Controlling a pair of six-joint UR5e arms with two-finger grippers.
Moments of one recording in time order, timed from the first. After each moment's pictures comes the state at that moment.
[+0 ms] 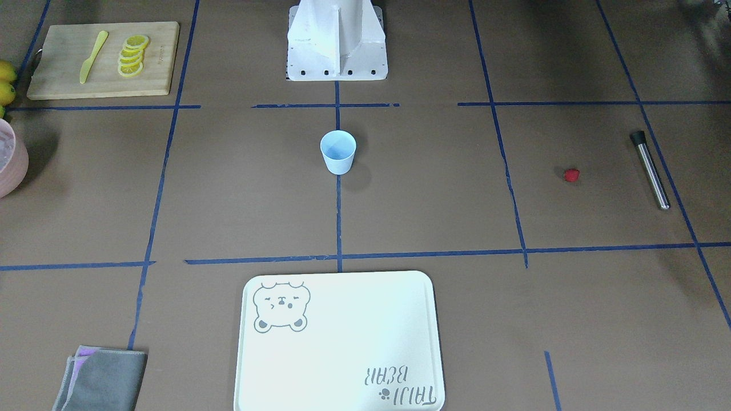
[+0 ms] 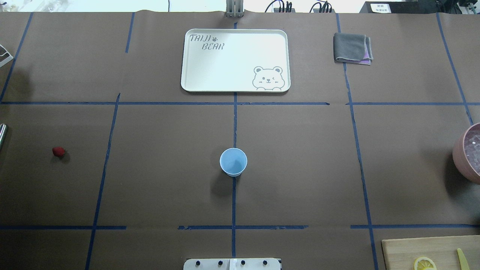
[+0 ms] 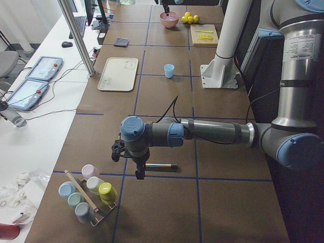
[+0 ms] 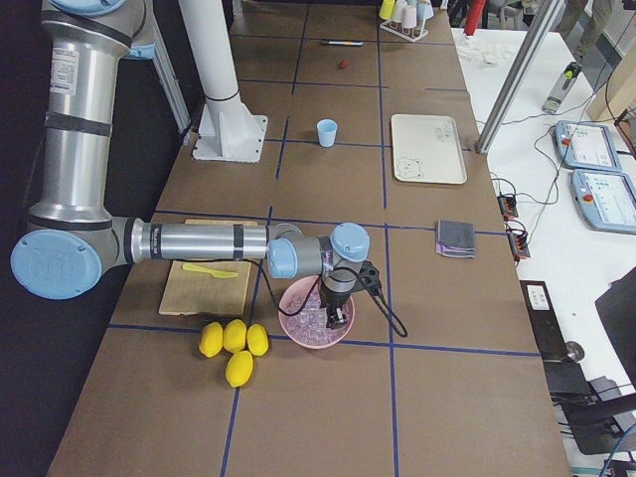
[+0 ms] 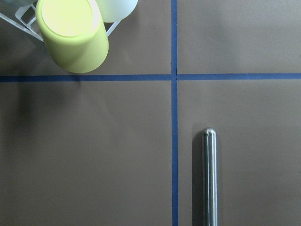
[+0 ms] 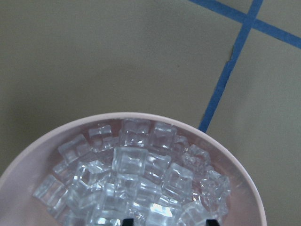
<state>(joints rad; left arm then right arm) -1.58 -1.55 -1.66 -1.48 -2.36 0.03 1.30 -1.72 1.69 -1.48 2.25 -0.11</state>
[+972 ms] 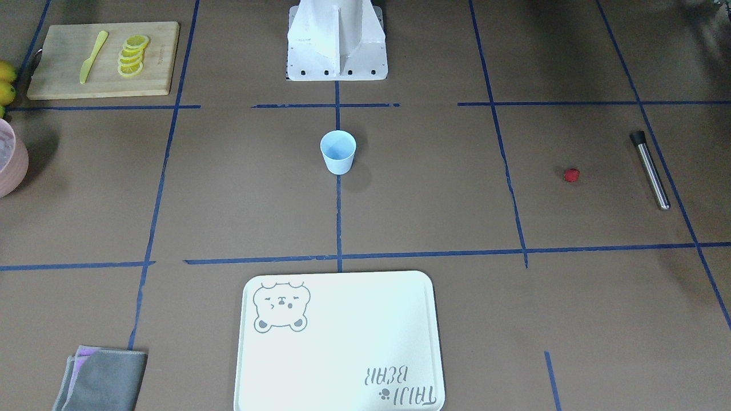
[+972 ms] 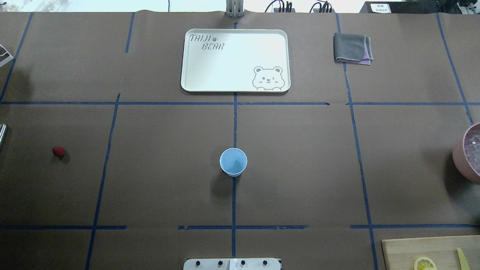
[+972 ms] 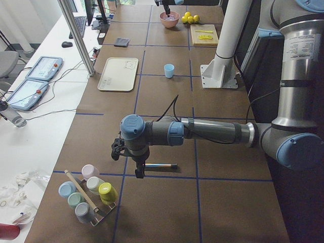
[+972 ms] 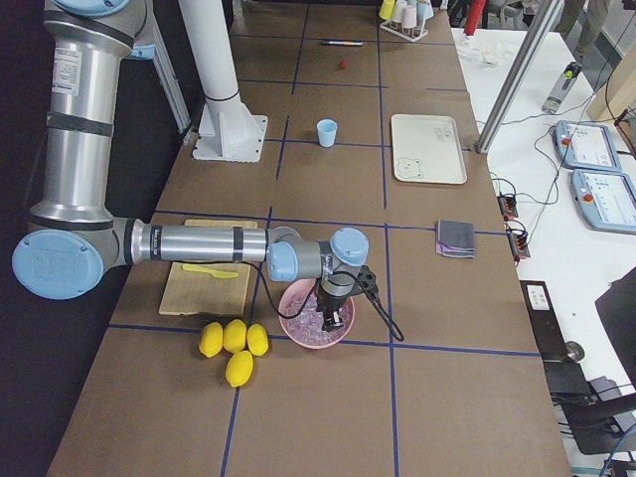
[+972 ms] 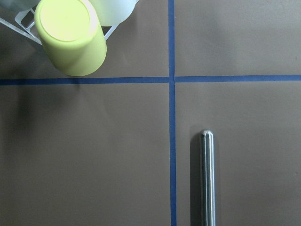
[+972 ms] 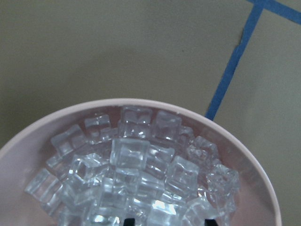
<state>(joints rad) -1.58 -1.55 -1.68 -1.48 -2.36 0.03 1.28 -1.73 1.67 -1.48 2.25 -0.11</state>
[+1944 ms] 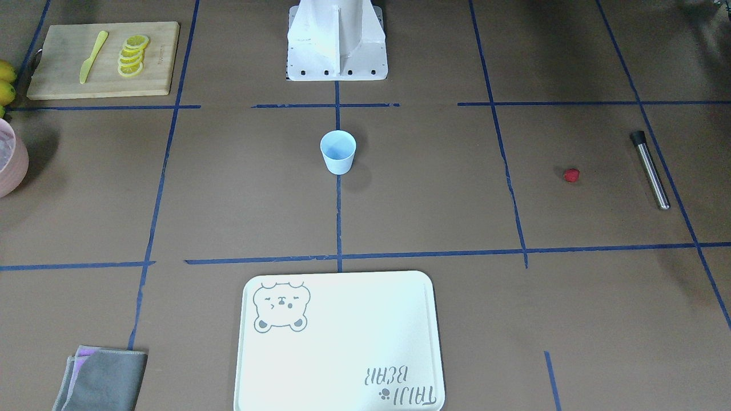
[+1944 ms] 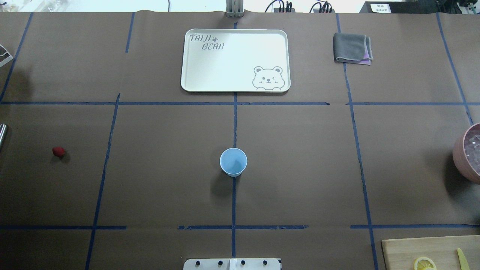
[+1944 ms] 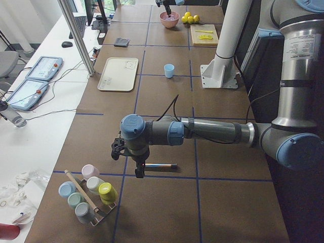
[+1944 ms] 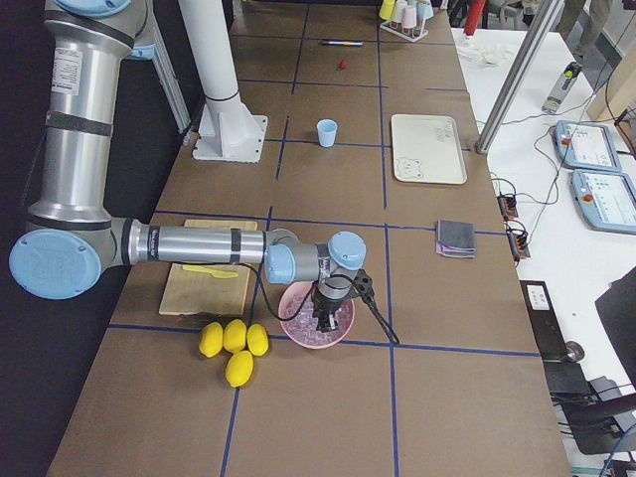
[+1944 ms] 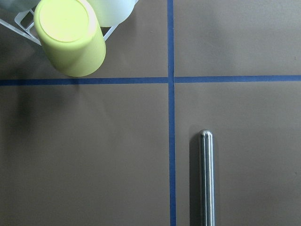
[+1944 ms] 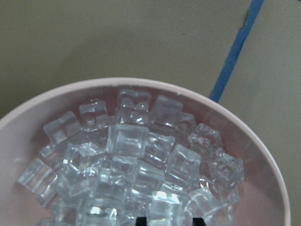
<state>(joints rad) -1.58 -1.55 -1.68 -1.48 -2.36 0.03 1.27 -1.74 1.67 -1.48 2.25 -0.11</state>
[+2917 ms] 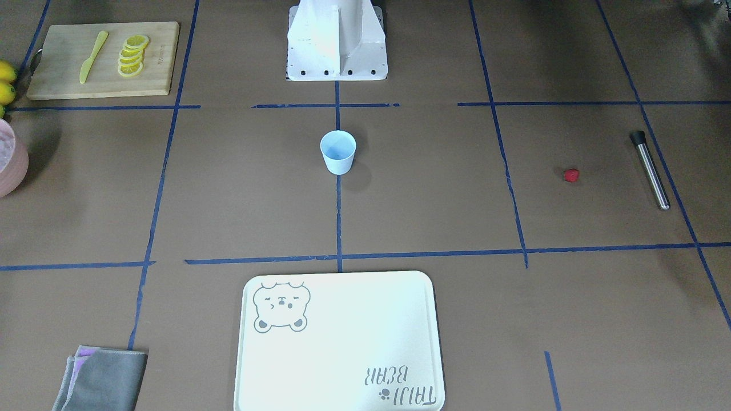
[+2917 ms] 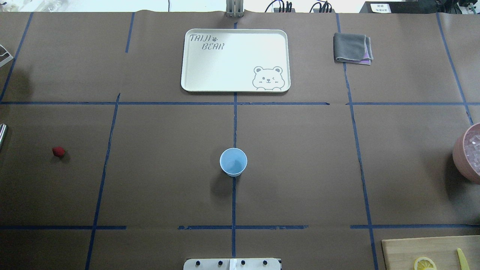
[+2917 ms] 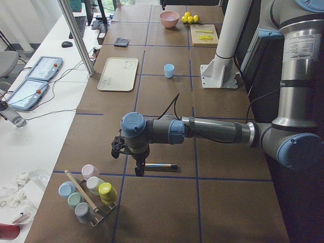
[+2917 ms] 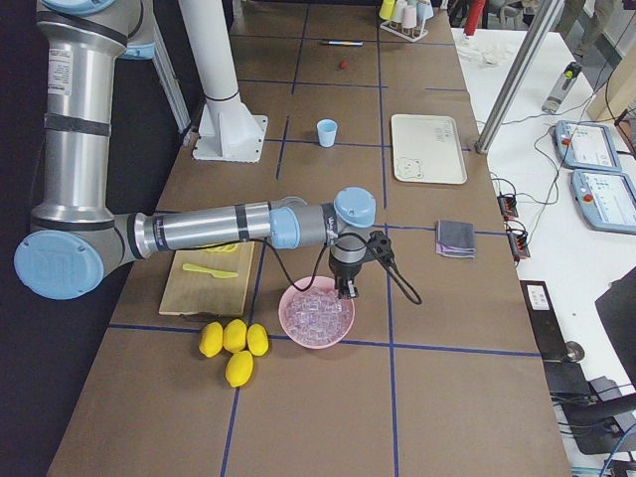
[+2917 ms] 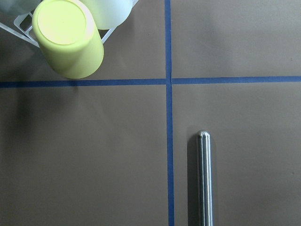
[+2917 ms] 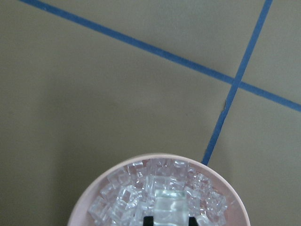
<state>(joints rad) -1.58 -1.54 -1.69 -1.48 -2.36 0.03 1.38 -1.65 1.85 -1.61 2.27 -0.10</state>
